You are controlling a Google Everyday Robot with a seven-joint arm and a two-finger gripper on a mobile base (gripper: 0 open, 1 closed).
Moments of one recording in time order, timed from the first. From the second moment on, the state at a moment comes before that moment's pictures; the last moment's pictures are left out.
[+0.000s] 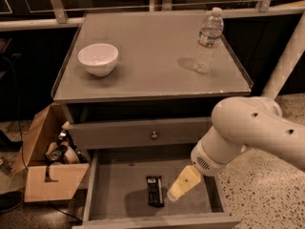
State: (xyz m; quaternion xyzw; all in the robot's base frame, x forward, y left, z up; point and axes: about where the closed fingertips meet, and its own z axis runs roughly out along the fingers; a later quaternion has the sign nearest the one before) arm 0.400 -0.125 0.682 -0.35 0.92 0.12 0.07
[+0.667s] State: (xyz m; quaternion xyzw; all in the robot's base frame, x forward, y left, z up) arm 0.407 -0.104 0.651 -0.30 0.94 0.14 0.06
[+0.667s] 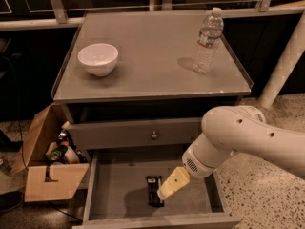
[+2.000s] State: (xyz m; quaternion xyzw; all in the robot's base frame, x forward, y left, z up) arm 0.421 -0.077 0.604 -0.21 0.96 0.18 0.08
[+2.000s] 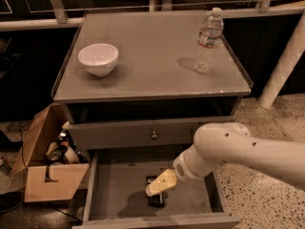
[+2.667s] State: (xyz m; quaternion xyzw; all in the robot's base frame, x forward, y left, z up) arm 0.418 -0.052 0.542 -0.17 0.97 0.19 0.06
